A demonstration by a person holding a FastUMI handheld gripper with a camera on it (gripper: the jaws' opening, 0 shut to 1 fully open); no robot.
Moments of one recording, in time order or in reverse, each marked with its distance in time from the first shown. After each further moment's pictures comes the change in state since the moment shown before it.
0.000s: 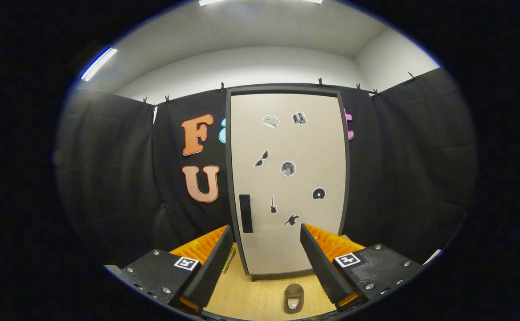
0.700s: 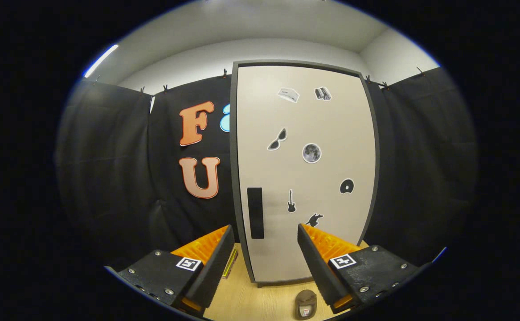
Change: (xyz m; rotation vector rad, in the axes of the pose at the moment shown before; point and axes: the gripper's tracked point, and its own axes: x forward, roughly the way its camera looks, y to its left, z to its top) arm 0.108 0.033 -0.037 -0.001 0.031 0.015
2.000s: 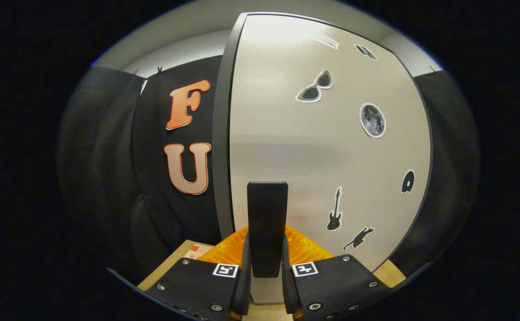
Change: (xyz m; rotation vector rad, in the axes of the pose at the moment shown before) arm 0.158 0.024 -0.036 -0.027 0.031 -0.029
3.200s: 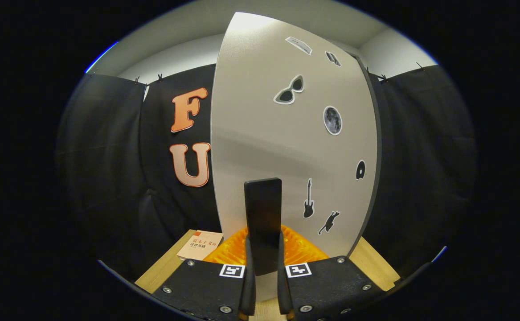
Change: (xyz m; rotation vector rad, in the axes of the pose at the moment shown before) arm -0.089 -0.035 0.002 -0.001 0.006 0.018
